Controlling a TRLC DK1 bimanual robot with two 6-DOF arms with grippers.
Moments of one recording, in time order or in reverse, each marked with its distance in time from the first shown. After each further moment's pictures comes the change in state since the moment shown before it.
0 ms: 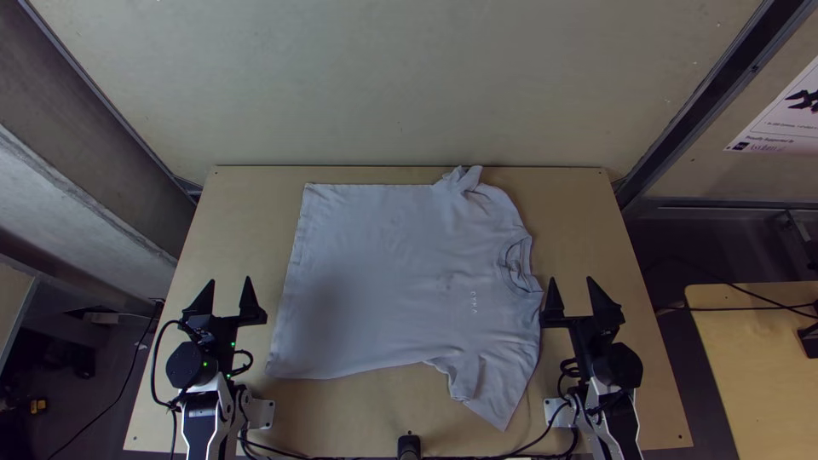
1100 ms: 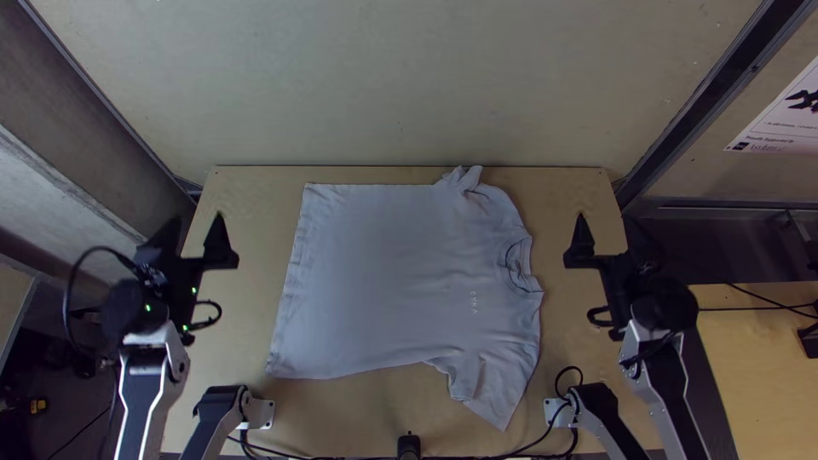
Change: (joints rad) left arm -0.056 0.628 0.672 0.015 0.003 -0.023; right arm -0.032 0.658 0.635 0.076 0.002 -0.061
